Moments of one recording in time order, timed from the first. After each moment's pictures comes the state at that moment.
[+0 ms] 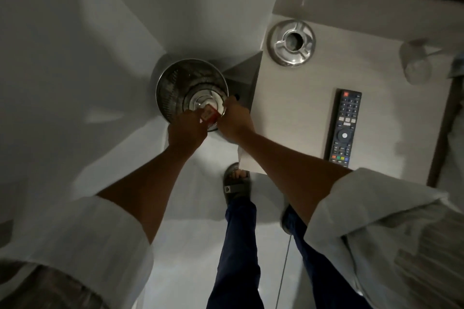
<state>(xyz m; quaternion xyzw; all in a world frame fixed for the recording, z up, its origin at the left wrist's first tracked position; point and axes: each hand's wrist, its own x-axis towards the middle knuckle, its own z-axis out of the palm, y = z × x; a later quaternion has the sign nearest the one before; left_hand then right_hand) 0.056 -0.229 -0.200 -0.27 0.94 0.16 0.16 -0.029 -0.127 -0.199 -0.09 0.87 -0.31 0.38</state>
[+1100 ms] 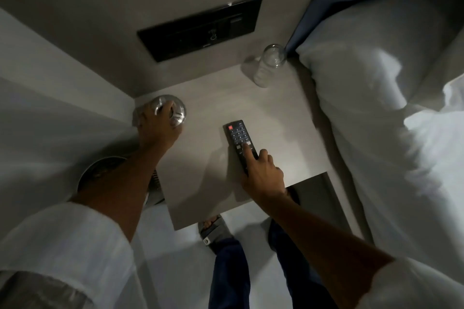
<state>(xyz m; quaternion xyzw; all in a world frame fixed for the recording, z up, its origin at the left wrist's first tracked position) -0.162 -0.111 -0.159 -0.09 0.98 0.12 0.17 -0.042 0.129 -0.128 0.05 0.95 -0.16 0.27</state>
